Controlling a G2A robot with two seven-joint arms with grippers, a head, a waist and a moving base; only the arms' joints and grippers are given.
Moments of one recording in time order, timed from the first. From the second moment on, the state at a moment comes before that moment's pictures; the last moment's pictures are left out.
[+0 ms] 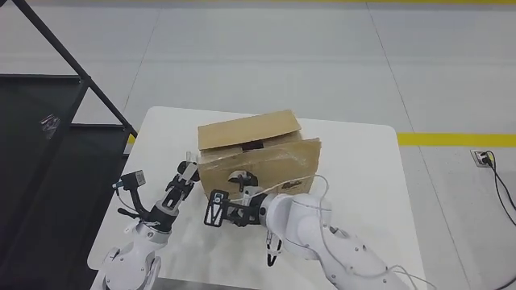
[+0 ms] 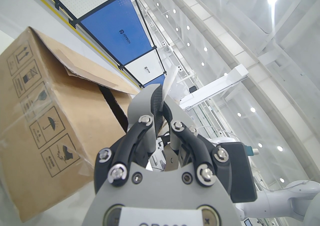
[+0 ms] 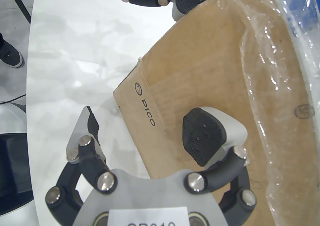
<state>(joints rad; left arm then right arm) 1.33 -1.24 -1.48 -1.64 0.00 -0.60 -0.25 -0.75 -1.37 0.76 -1.66 -1.50 -0.51 0.66</state>
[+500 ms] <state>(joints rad) 1.34 -1.24 -1.49 -1.64 0.00 -0.60 -0.25 -0.82 -1.34 0.95 -1.76 -1.39 -0.63 0.55</state>
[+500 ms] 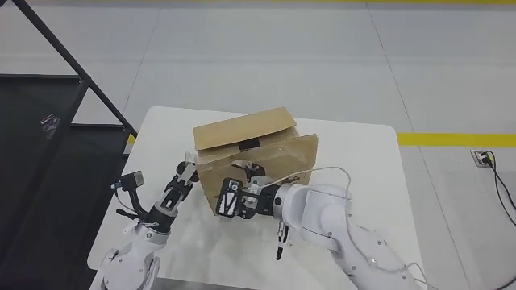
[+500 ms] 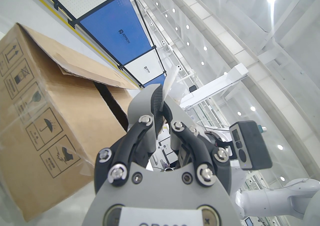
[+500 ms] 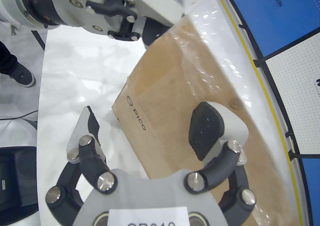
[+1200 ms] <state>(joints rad) 1.32 -1.23 -1.49 -1.60 0.01 -0.58 -0.27 -1.06 -1.27 1.44 -1.85 -1.15 -0.67 0.42</state>
